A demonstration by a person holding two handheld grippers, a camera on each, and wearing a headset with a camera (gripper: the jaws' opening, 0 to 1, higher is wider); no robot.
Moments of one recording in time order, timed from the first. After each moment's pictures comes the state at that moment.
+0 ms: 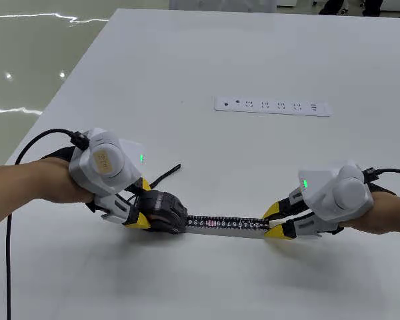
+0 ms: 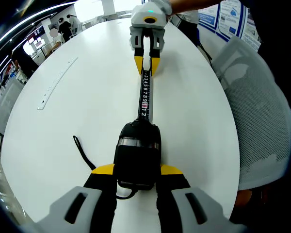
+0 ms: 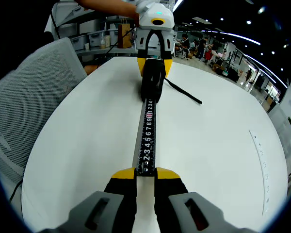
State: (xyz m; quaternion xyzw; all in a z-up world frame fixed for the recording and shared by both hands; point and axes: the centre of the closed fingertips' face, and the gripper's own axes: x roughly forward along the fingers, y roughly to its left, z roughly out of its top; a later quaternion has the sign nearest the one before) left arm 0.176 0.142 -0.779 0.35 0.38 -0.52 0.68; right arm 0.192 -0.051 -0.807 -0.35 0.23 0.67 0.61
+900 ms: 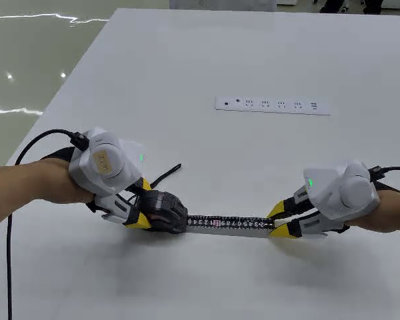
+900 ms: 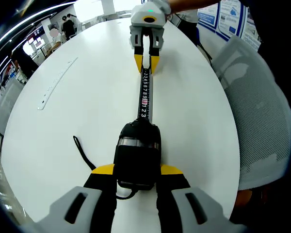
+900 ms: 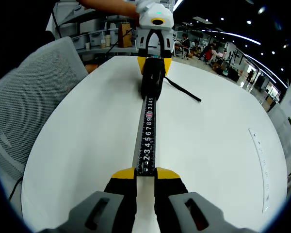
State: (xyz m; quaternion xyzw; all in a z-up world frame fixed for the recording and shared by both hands) left arm 0.175 0.140 -0.778 0.35 0.38 -0.52 0.68; right arm 0.193 -0.059 -0.806 -0.35 0.23 0.67 0.61
